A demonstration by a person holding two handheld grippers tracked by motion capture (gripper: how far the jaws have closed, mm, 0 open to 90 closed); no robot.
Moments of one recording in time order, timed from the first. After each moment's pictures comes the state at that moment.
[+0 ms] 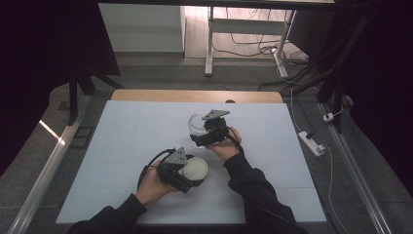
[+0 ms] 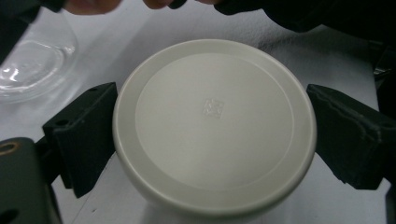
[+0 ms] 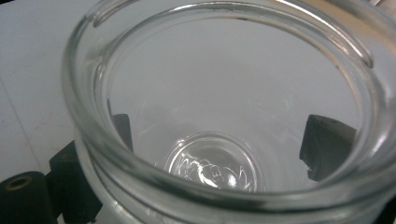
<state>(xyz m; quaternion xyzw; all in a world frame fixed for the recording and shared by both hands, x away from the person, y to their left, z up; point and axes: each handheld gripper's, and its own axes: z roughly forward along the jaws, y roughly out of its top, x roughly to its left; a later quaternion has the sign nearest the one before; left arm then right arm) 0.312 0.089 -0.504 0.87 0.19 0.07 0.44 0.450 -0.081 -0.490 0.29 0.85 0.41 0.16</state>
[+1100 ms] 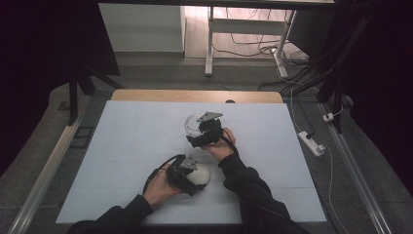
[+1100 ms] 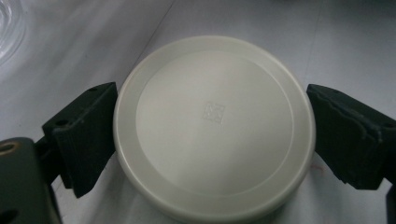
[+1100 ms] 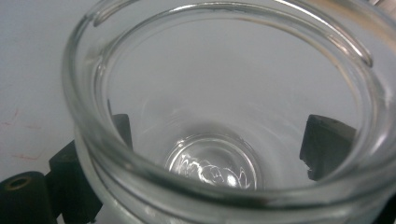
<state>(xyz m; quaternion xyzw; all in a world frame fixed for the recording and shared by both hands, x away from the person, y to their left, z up) 0.326 0.067 -0.542 0.91 0.20 0.07 0.35 0.460 -0.067 -0.512 0.28 0.85 0.40 0.17</state>
